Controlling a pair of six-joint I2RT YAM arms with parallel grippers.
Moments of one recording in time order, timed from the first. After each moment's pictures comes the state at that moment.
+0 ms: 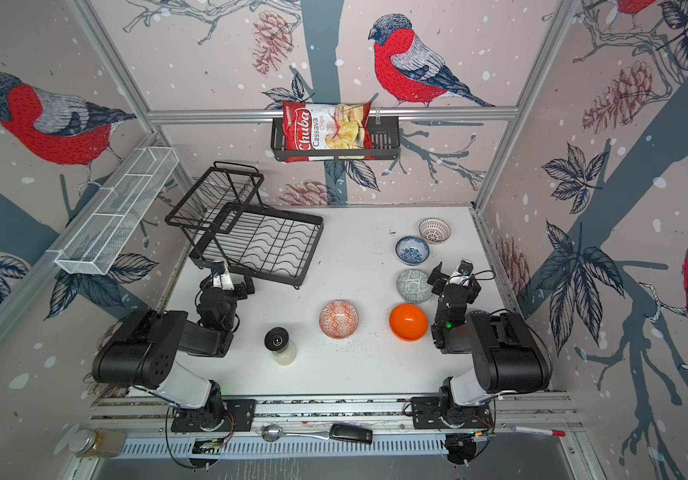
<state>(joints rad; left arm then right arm) -0.06 1.56 0.21 1.22 -0.21 0.01 0.07 1.51 0.21 1.15 0.40 0.11</state>
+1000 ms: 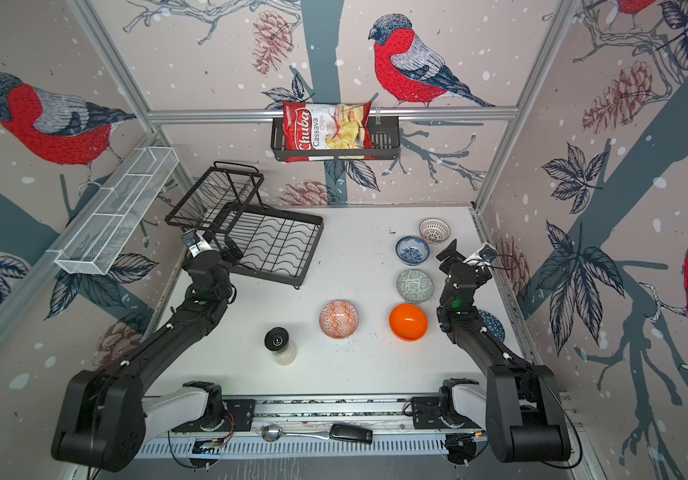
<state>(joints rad) -0.17 1.13 0.63 0.31 -0.56 -0.35 0.05 1.14 0.44 0.60 0.44 0.45</state>
